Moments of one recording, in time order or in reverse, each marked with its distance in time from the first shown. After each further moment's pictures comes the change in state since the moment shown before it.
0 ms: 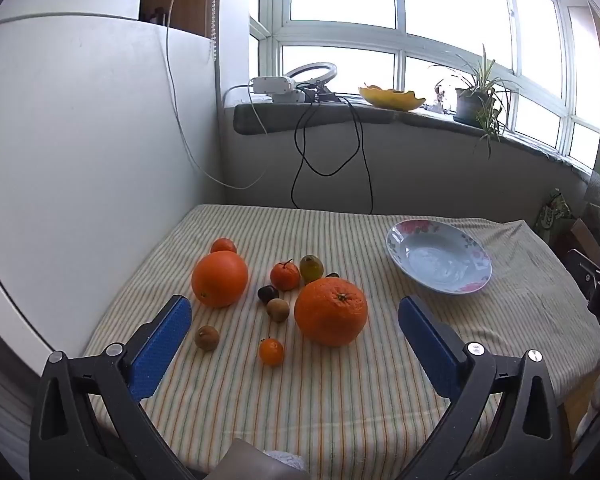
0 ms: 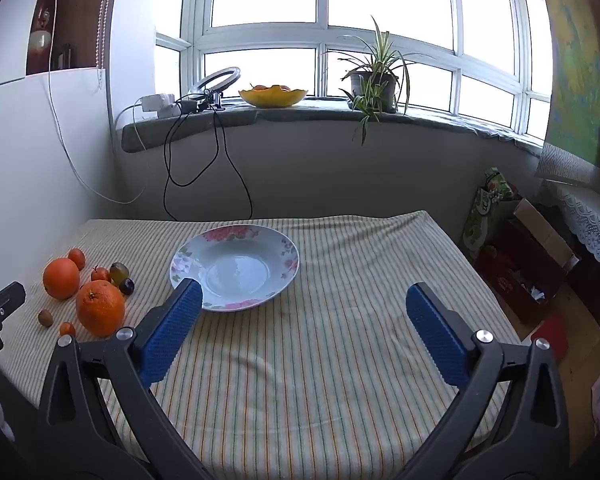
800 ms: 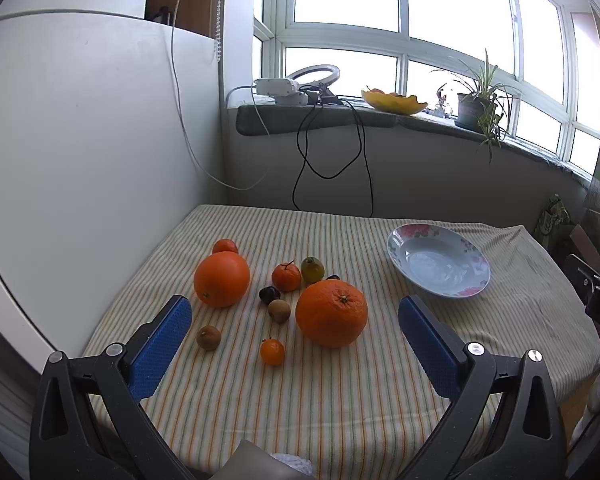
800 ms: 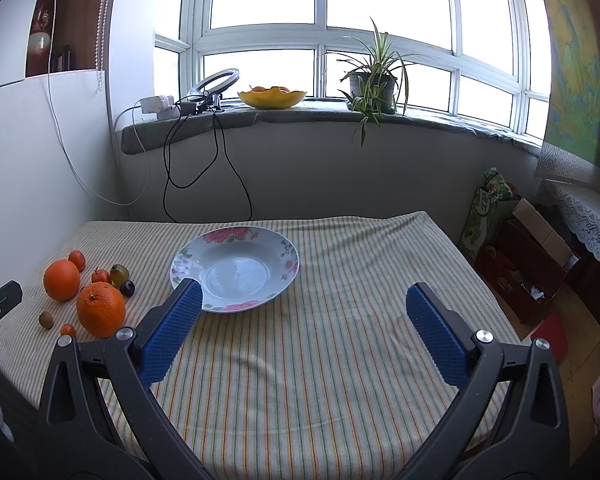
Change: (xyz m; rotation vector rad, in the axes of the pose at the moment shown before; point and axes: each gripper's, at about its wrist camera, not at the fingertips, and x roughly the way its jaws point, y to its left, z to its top) left arm -0.005 0.003 0.004 -0.009 -0.012 0.001; right arm -0.003 -0.002 0.002 -0.003 -0.006 -0.001
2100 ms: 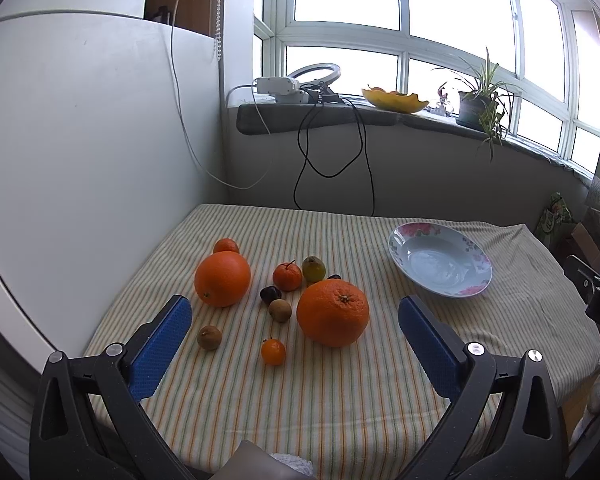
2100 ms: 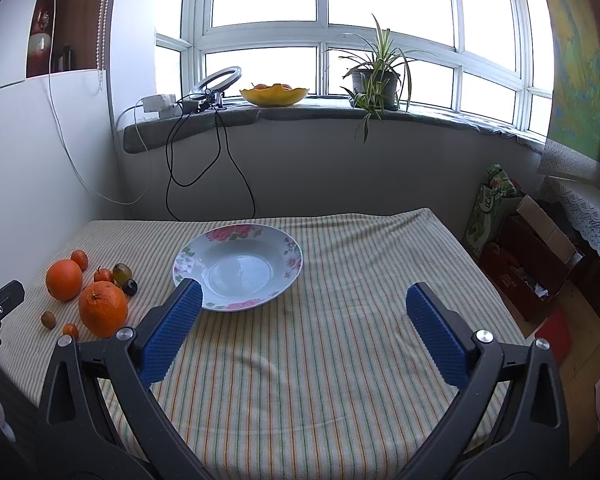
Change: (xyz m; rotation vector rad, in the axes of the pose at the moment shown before) left arm 0.003 -0.001 -0.002 0.006 0.004 0.007; right arm 0.004 0.000 -0.002 0.010 0.006 0.013
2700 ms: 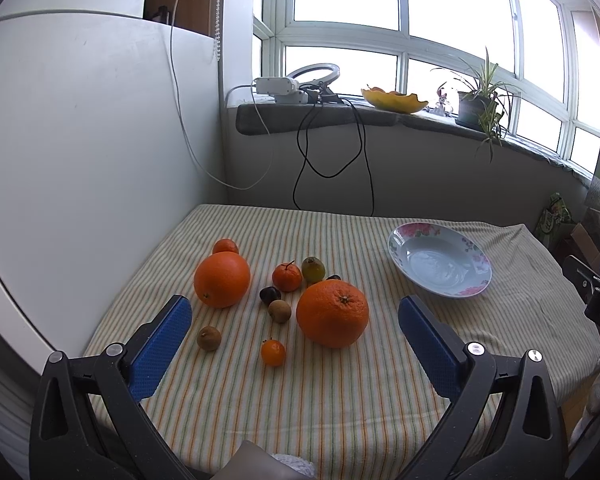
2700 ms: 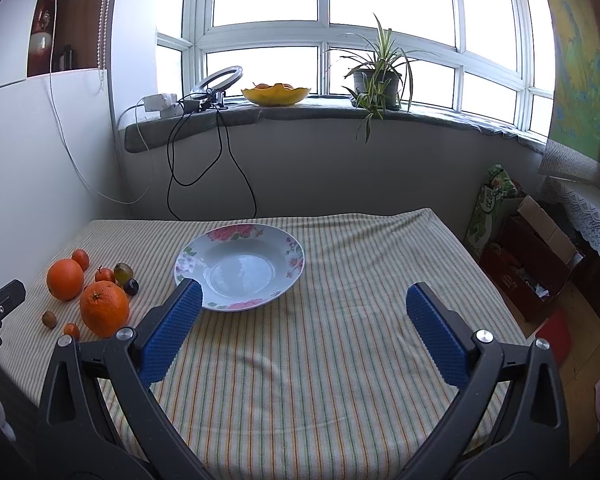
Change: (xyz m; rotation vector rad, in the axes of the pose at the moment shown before) left arm 0.000 0.000 0.001 0.000 0.001 -0.003; right arm 0.000 0.002 0.000 -0.002 0.002 0.003
